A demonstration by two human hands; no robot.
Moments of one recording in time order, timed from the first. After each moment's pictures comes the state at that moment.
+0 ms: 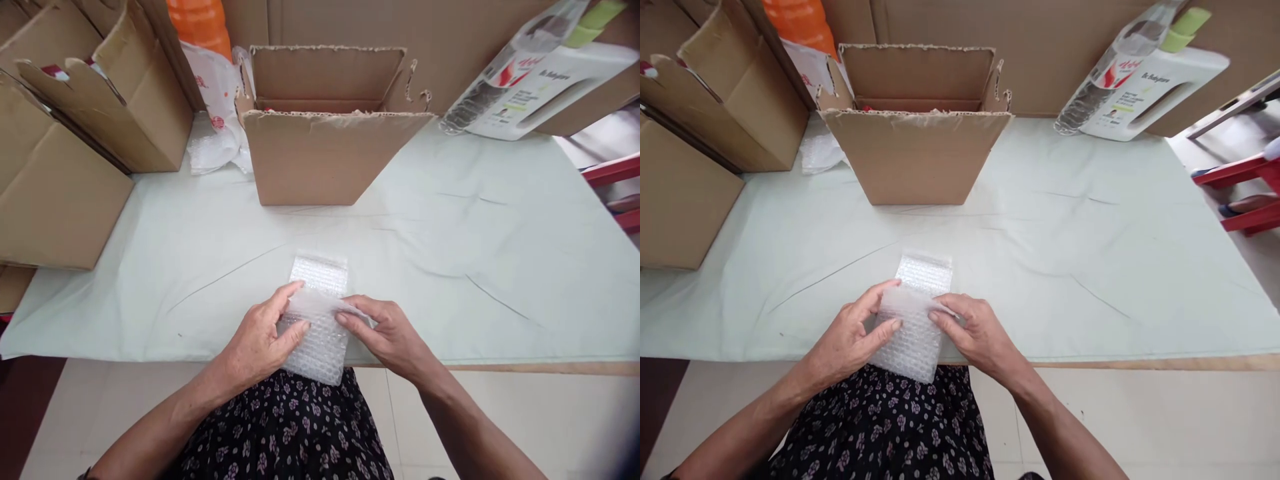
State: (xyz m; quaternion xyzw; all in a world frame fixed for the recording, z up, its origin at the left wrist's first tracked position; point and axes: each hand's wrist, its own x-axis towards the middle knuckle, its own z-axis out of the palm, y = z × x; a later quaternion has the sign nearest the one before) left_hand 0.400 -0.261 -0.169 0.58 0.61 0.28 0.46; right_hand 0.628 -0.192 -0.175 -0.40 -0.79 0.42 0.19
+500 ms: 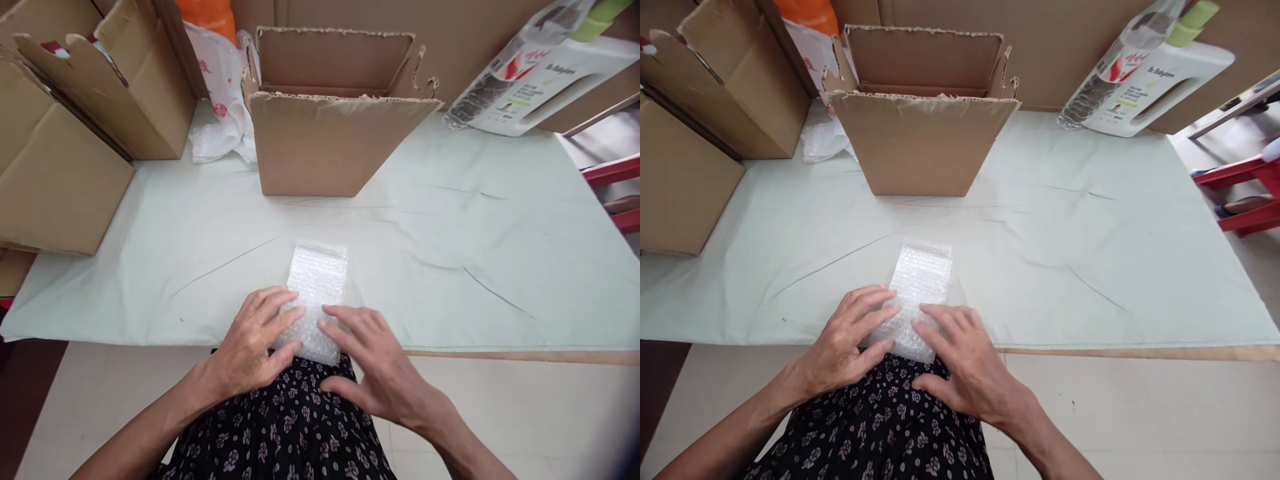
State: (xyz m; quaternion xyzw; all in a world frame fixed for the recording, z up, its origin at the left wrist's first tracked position) left_hand 0.386 -0.293 -0.188 0.79 0.50 0.30 0.18; right_hand 0.635 -0.241 -0.182 -0.26 -0.93 0.18 0.20
